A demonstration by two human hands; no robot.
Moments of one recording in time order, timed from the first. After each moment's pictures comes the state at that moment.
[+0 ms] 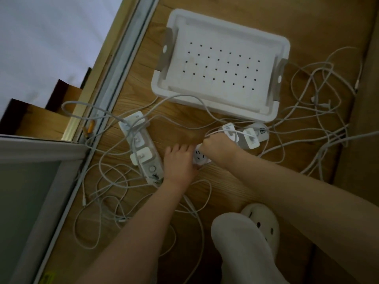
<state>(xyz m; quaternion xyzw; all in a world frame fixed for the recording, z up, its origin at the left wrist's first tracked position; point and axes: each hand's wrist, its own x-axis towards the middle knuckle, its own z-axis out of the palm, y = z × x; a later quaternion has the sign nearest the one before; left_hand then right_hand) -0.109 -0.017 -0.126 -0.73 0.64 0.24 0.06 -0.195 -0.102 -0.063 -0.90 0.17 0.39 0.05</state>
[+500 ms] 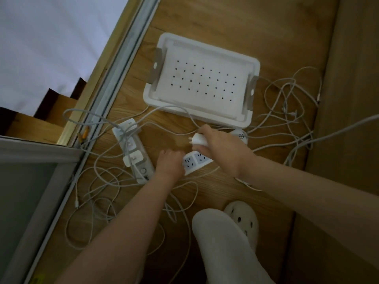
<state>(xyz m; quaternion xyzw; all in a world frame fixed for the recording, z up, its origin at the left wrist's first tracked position) -0.109 -0.032 -0.118 -0.68 0.64 0.32 0.15 -0.239 -0.093 0.002 -0.85 0.43 0.12 0.30</state>
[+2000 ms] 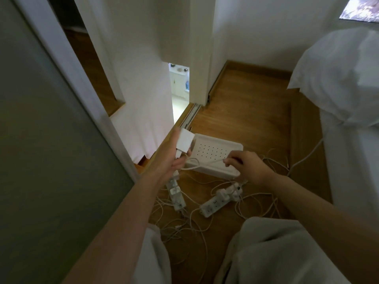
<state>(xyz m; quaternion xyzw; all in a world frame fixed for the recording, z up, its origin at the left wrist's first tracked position) -0.068 0.083 0.286 -0.55 0.27 0.60 -0.51 -0.281 0.002 0.249 -0.82 0.46 -0.09 0.34</state>
